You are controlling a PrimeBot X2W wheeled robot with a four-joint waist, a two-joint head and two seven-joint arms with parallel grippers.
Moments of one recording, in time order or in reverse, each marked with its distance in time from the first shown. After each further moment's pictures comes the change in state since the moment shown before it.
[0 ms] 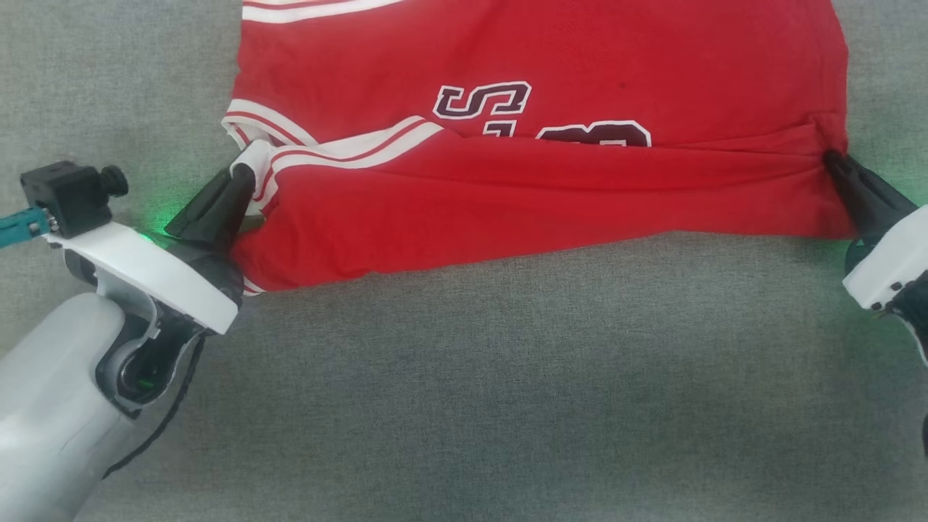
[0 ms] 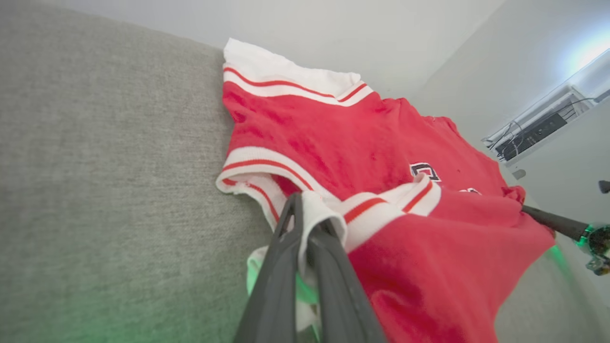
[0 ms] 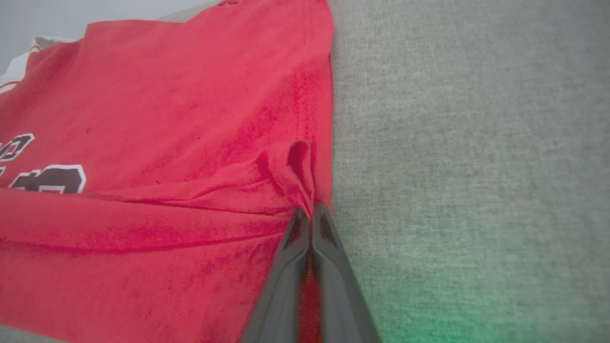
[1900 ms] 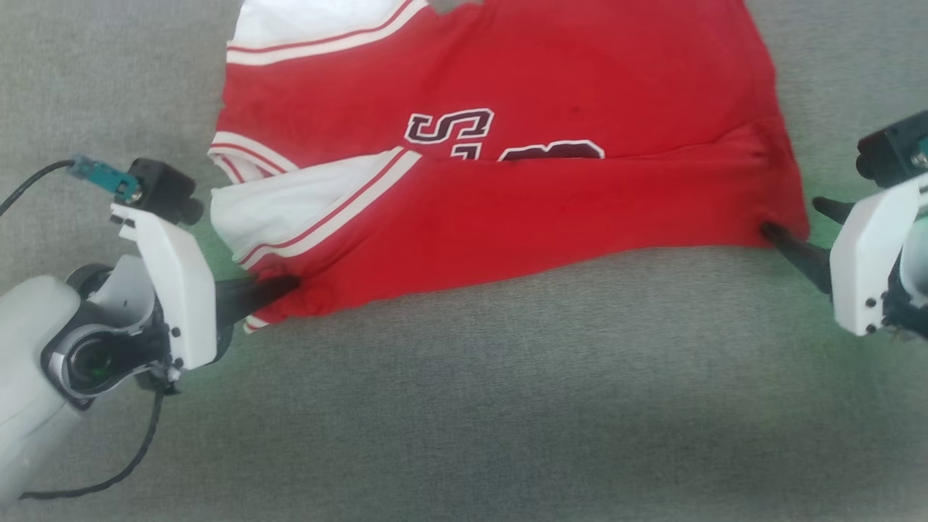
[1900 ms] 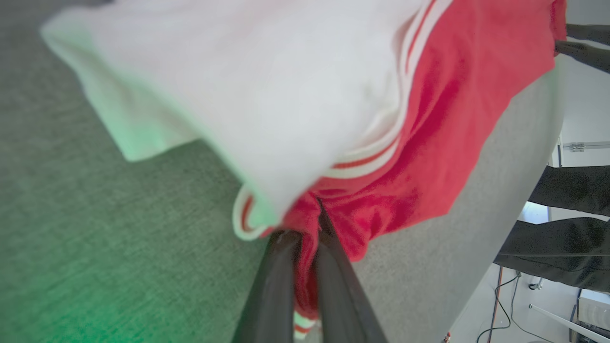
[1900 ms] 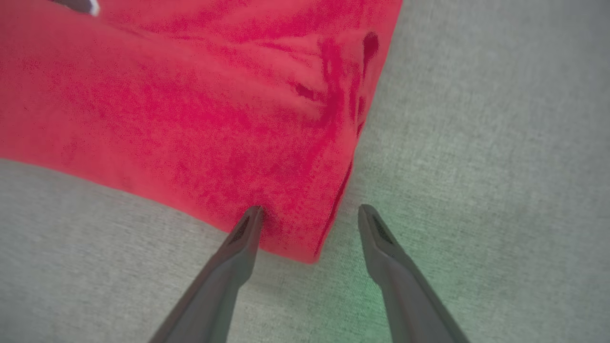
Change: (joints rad) left arm -0.138 0.157 -0.236 -0.069 -0.235 0.045 0.753; right arm -0.075 -0.208 0.279 -0.088 0.008 0.000 0.360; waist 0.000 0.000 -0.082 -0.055
